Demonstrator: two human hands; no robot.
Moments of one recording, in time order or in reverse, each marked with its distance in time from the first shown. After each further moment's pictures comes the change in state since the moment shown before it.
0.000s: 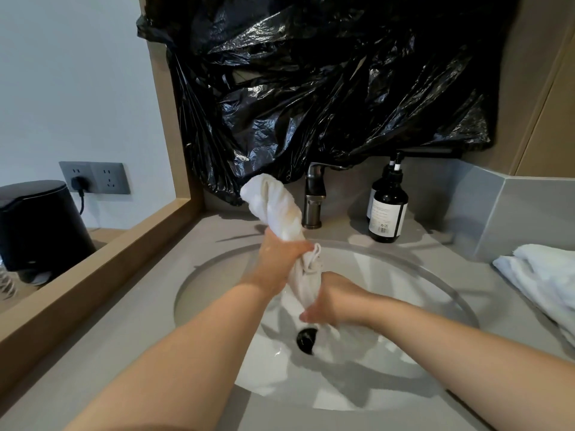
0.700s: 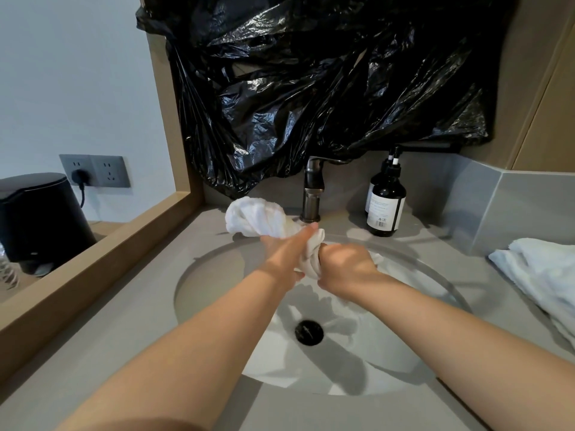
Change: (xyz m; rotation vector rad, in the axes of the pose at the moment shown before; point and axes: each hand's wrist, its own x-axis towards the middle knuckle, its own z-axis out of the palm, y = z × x) left_hand -0.016 0.000 0.018 -0.100 0.087 -0.268; right_hand 0.011 -0.005 -0.017 -0.694 0.303 -0.102
